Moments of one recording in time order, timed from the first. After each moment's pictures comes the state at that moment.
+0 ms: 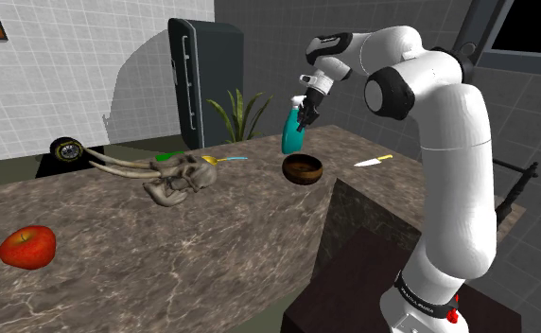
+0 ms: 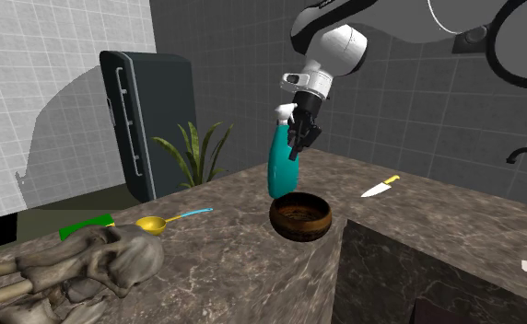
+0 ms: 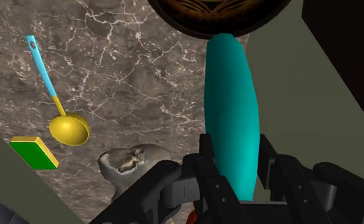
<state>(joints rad) 0.03 0.44 -0.70 -1.45 0.74 1.53 -2.07</state>
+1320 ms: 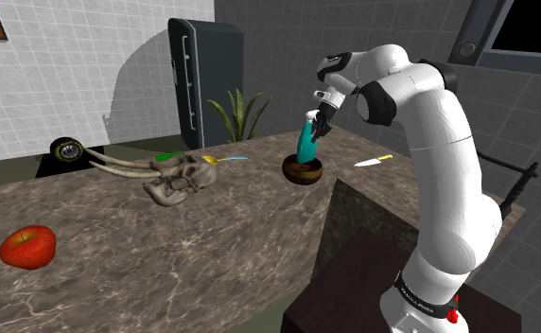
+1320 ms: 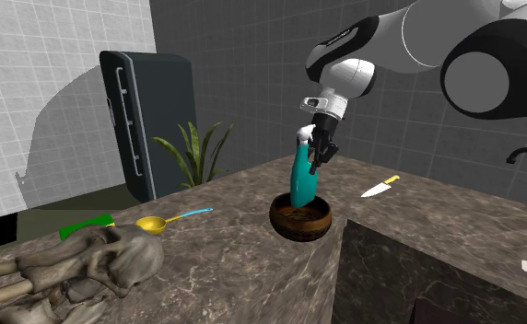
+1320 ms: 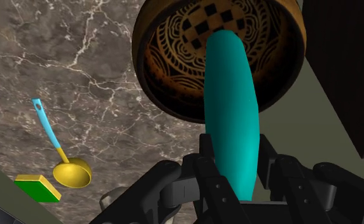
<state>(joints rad) -0.12 0.59 -0.71 -1.40 0.79 1.53 -2.24</state>
